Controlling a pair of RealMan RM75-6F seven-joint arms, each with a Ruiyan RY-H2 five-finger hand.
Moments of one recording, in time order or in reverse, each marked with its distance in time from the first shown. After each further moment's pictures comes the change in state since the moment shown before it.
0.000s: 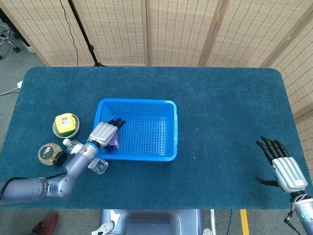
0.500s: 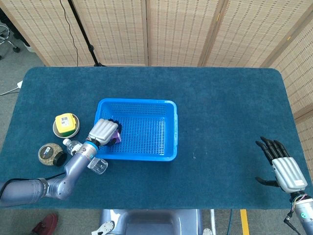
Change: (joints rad) left arm 0.028 -0.005 -0.009 0.003 0.102 0.065 -0.039; right arm 0.000 0.000 -0.001 -0.001 -0.002 0.001 0.000
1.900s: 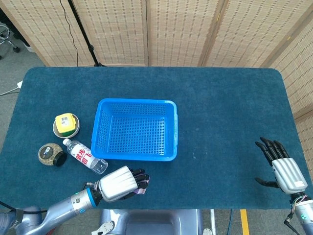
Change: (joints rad) left arm 0.190 0.147 0.188 -0.378 0.997 0.121 -0.216; right arm -0.006 0.005 -0.004 -0.010 -0.011 0.016 -0.005
